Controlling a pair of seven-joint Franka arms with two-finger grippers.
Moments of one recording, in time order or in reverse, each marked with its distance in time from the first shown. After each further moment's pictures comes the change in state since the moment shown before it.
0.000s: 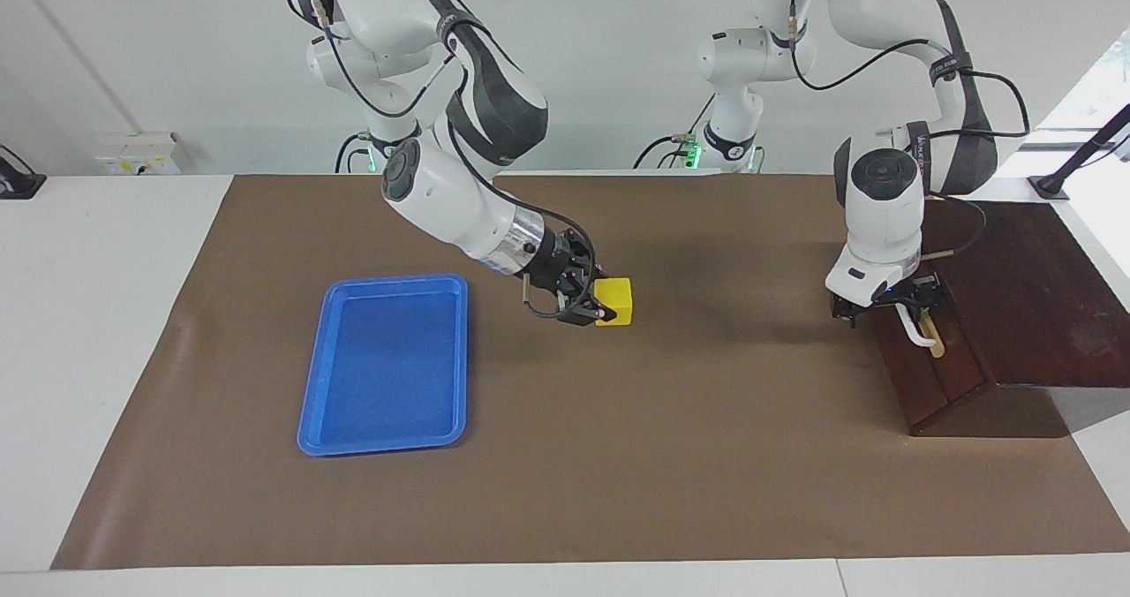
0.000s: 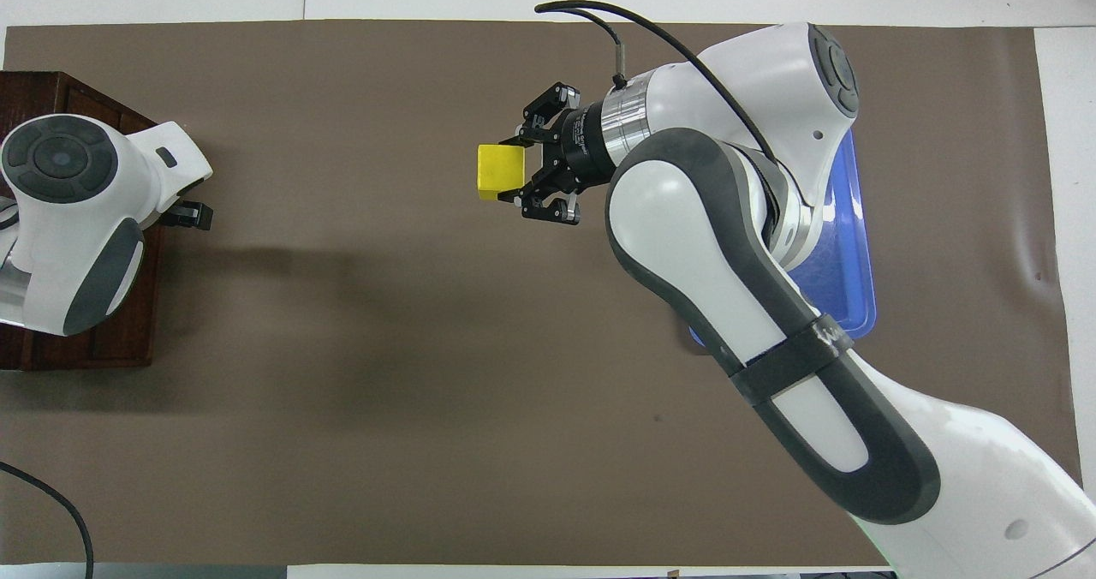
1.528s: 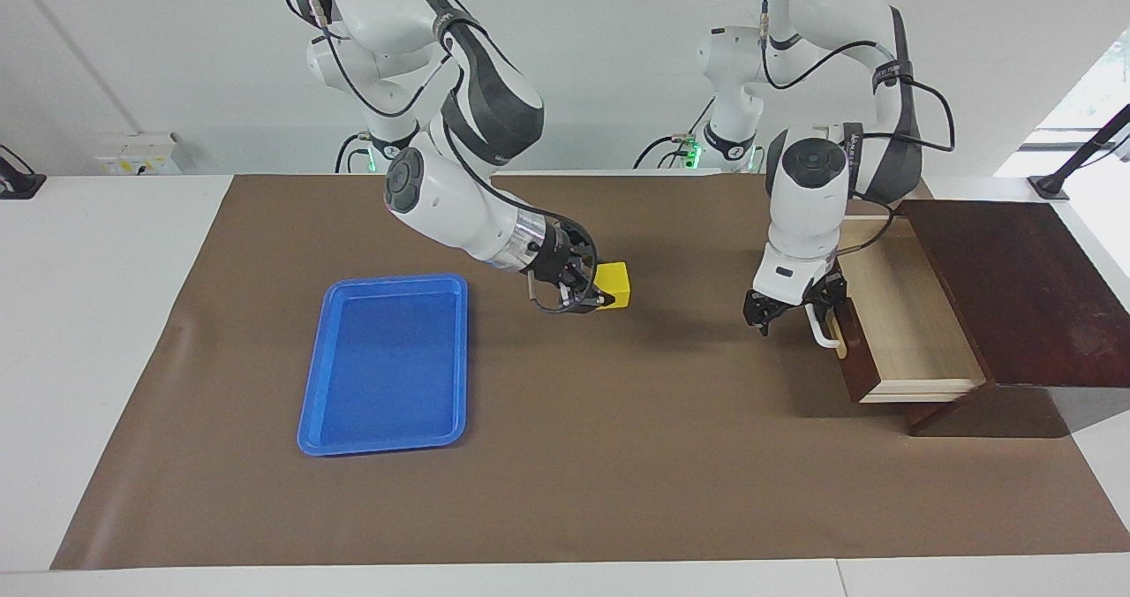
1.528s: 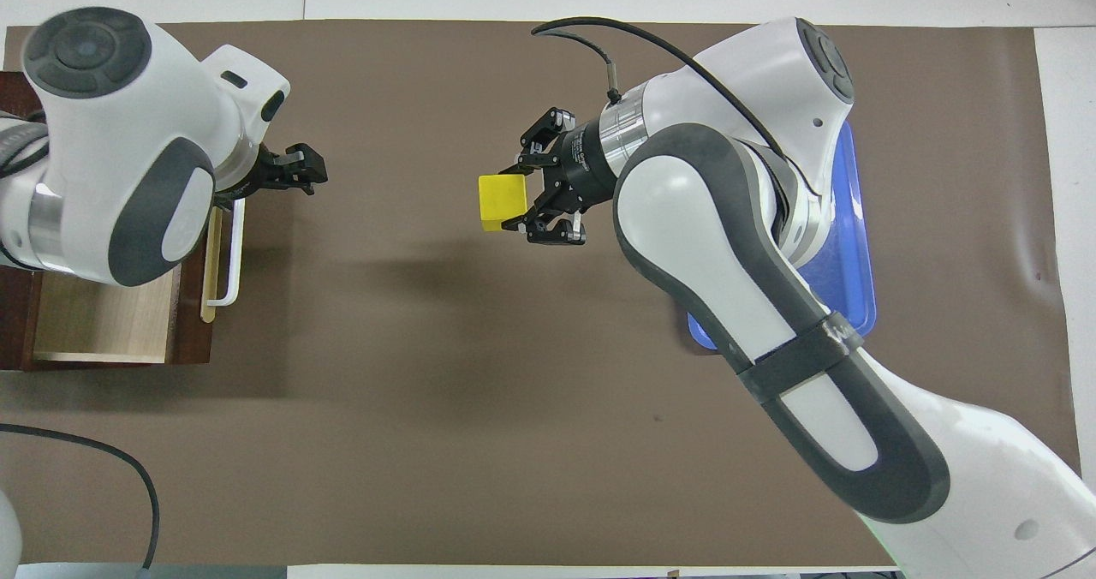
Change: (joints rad) left arm -0.199 0.067 -0.017 0.373 -0.443 -0.397 -0.390; right arm -0.008 -0.004 -0.001 0.002 0.000 -0.128 -0.007
